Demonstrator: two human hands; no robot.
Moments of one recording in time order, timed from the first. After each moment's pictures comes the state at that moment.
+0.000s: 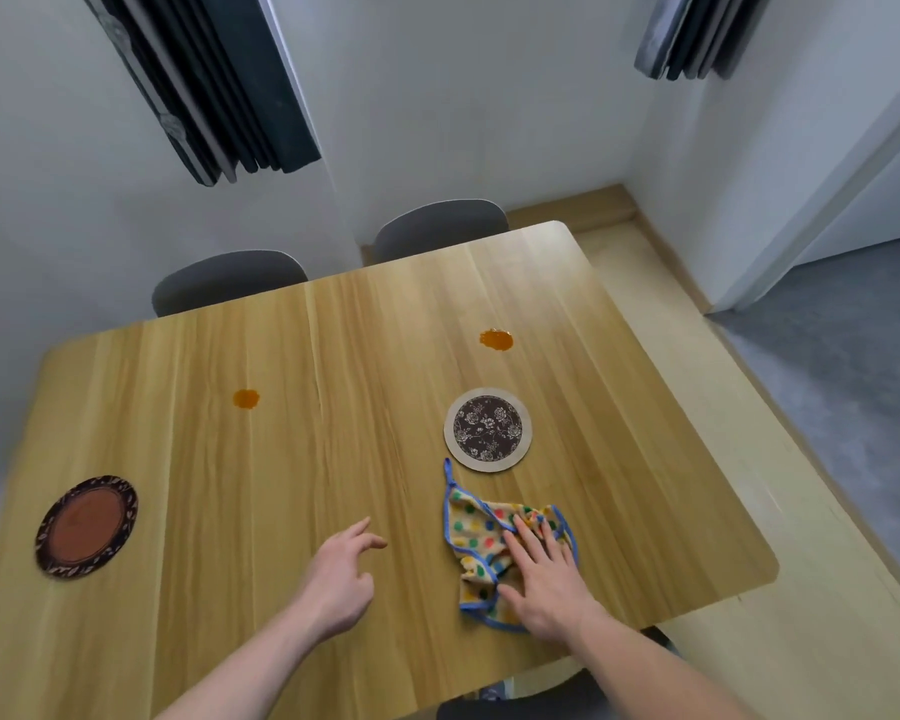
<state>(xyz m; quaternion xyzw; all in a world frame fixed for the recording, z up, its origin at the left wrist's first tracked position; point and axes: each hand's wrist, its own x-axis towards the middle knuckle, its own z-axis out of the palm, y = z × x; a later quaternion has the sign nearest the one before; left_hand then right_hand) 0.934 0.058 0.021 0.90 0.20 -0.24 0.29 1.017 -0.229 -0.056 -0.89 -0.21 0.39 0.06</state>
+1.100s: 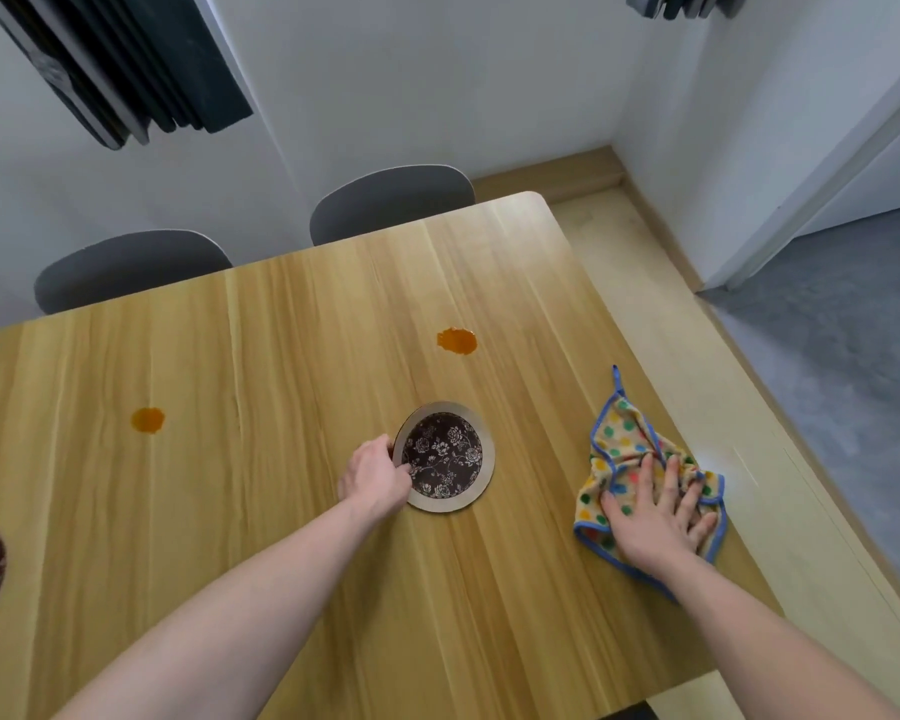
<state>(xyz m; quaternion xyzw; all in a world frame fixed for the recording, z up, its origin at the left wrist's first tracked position) 1.155 -0.003 -0.068 0.89 0.33 -0.18 0.24 1.188 -0.352 -0.092 -0.92 0.12 0.36 0.09</state>
